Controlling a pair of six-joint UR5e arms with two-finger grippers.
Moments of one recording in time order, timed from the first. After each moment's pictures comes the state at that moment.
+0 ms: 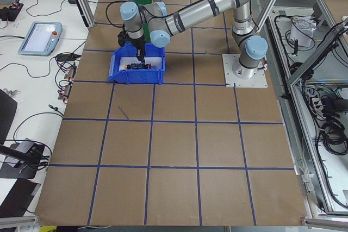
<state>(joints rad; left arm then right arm) -1.33 -1.97 -1.59 -1.23 1.61 0.24 1.55 -1.50 1.56 -1.64 -1.60 -0.05</state>
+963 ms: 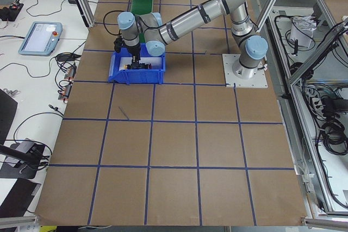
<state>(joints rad) -1.33 -2.07 -1.57 -1.12 1.57 0.23 1.54 -1.37 1.54 -1.79 -1.61 0.00</state>
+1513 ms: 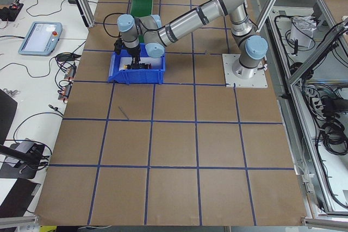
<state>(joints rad) -1.33 -2.08 -1.59 -1.09 1.57 0.24 1.54 -1.28 1.46 -1.82 -1.61 0.00</state>
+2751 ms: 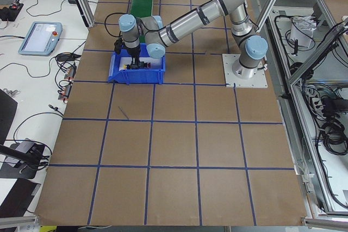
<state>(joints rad) -1.33 -2.07 -1.59 -1.05 1.57 0.25 1.54 -1.18 1.37 -1.83 -1.61 -0.01</state>
